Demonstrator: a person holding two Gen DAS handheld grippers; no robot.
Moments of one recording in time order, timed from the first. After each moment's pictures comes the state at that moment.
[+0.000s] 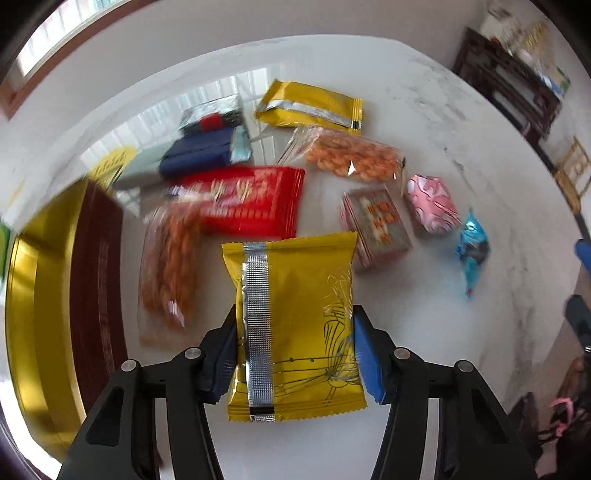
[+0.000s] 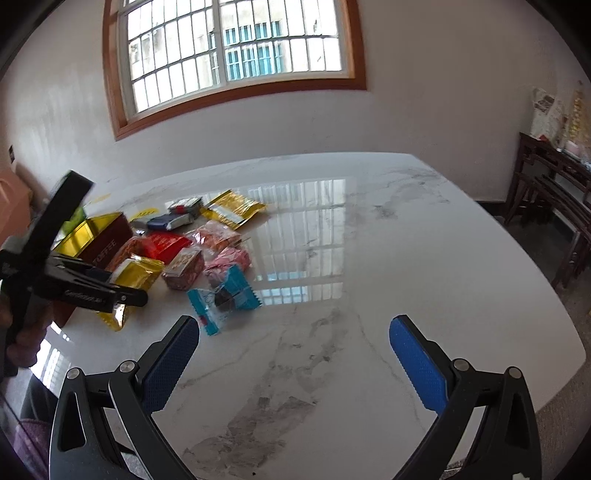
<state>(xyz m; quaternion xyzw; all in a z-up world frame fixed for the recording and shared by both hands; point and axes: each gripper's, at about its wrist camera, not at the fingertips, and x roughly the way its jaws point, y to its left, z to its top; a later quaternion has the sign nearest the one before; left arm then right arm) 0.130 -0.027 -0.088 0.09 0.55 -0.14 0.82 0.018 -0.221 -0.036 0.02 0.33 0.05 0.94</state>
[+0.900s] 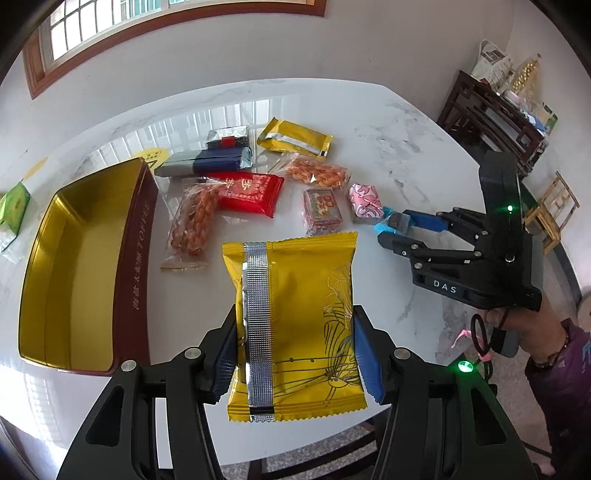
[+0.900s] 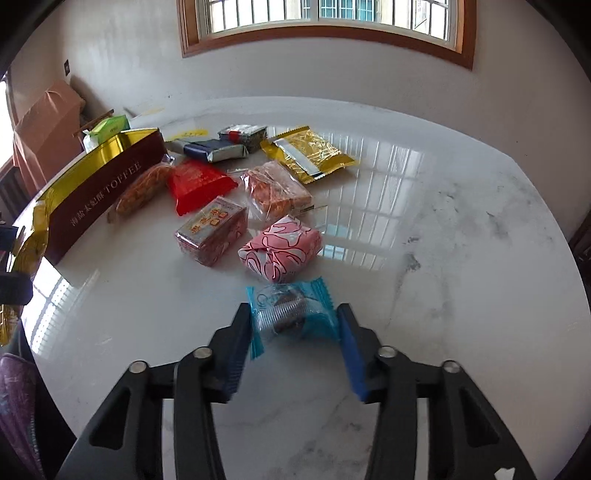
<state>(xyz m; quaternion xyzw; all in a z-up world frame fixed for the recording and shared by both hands) 0.043 -0.013 -0.031 0.03 0.49 -0.16 0.85 0.098 -0.182 -0.072 -0.07 0.42 0.18 0.89</state>
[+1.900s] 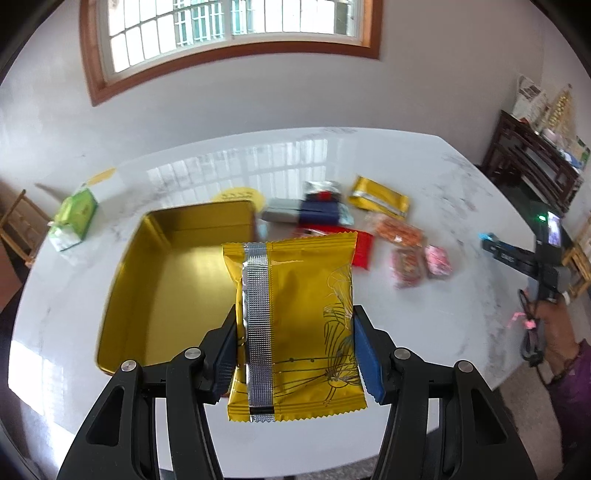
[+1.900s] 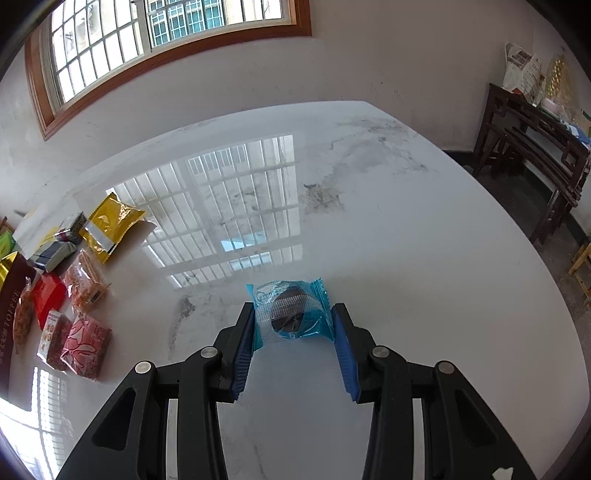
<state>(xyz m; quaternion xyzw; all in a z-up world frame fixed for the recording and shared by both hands) 0.046 0.064 0.017 0.03 0.43 -0.05 0.90 0.143 -0.289 -0.067 0.04 0.42 -0.05 0.90</state>
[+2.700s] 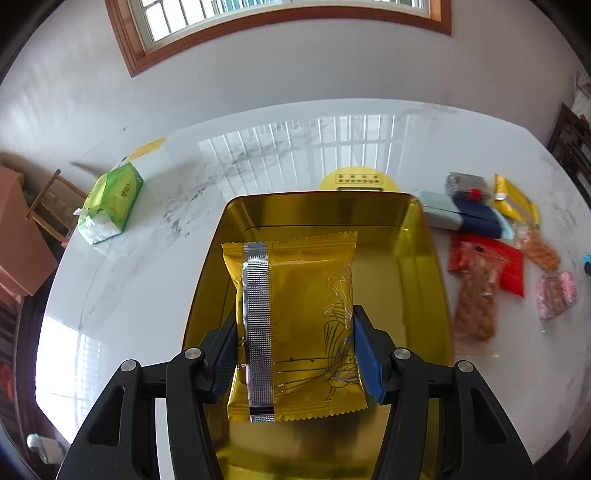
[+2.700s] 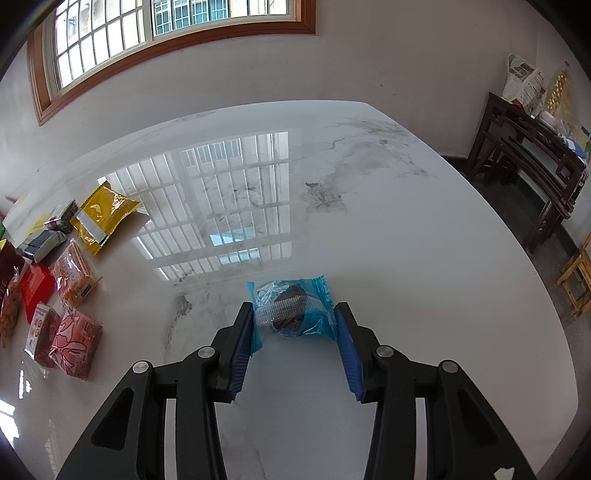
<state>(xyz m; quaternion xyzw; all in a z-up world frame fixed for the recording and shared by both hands) 0.150 0.175 -0.040 0.05 0.48 0.04 0.87 0.146 -0.281 -0.068 0.02 0.43 -0.06 0.90</state>
